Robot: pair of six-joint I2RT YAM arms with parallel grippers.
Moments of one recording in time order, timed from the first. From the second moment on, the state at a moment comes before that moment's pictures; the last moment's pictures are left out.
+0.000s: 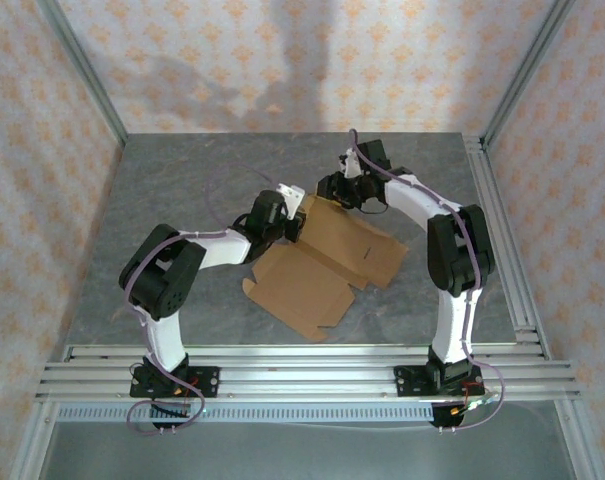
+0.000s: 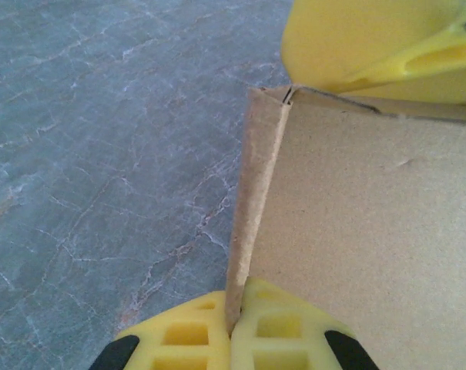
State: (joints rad) left arm -0.50 1.86 0.98 0.34 0.08 -0.08; right arm 0.34 1.99 1.50 -0.40 -0.62 0.55
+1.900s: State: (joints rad) left arm -0.53 1.87 1.01 0.46 0.01 -0.09; right arm 0.29 1.73 1.58 -0.57 -0.26 0.35
